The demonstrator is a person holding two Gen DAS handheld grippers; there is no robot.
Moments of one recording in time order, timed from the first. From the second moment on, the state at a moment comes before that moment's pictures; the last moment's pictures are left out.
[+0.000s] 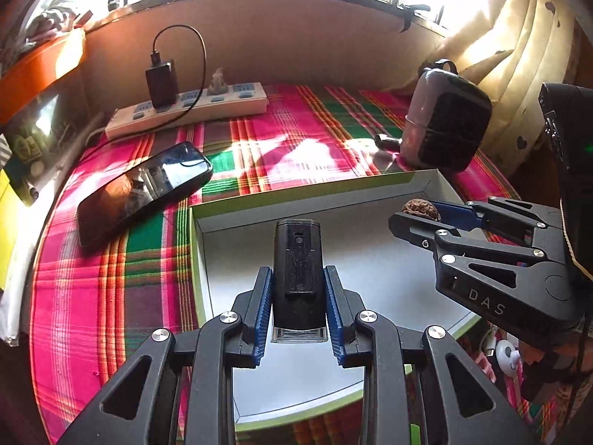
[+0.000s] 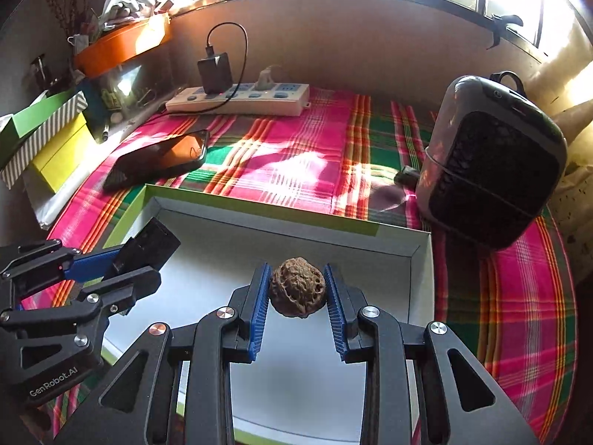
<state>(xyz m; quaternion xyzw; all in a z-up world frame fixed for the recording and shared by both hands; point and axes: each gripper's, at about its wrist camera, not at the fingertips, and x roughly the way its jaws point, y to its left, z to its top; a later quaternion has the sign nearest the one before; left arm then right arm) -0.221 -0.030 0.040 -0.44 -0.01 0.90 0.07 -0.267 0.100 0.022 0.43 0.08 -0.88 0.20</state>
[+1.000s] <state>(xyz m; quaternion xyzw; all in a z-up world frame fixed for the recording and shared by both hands) -0.243 -0.035 0.018 -0.45 -0.01 0.89 0.06 -0.289 0.090 0.002 0.45 0.11 -0.87 0.18</state>
